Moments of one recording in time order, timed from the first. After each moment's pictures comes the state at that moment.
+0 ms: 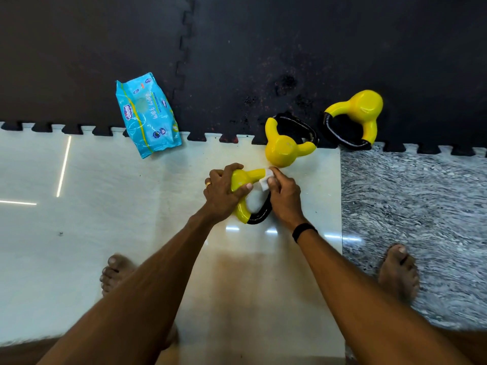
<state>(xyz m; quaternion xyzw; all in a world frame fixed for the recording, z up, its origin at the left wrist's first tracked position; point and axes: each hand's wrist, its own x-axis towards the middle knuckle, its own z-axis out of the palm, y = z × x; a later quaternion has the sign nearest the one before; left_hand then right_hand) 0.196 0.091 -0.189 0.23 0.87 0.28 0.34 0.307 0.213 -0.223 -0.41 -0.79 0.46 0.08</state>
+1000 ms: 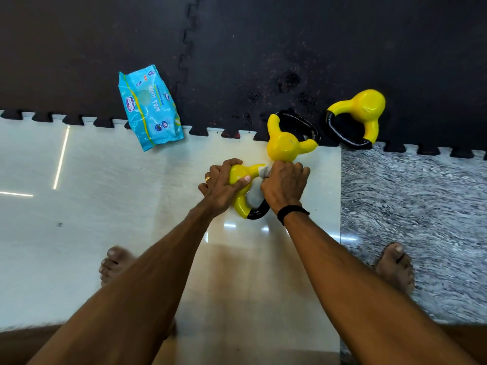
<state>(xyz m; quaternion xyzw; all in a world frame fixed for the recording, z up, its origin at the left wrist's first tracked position) 0.192 0.089 -0.191 0.18 0.85 0.31 0.38 0.276 0.210 -0.179 -0.43 -0.89 0.14 -0.05</state>
